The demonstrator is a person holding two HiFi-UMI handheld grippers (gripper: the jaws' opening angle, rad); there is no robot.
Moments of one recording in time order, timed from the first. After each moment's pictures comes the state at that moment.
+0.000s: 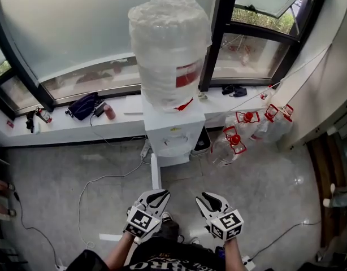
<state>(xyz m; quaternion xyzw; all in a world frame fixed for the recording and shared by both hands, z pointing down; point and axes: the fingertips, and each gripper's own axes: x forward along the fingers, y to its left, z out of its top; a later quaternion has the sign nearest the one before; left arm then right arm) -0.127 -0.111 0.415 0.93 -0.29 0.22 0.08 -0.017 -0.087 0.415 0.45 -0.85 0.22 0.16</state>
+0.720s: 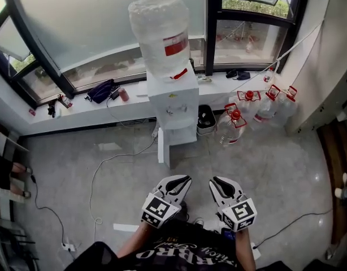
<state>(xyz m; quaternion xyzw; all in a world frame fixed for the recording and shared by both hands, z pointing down) -0.002 0.090 0.342 0.94 -0.30 0.16 0.08 0.067 0.099 0.339 0.45 -0.87 0.14 0.12</state>
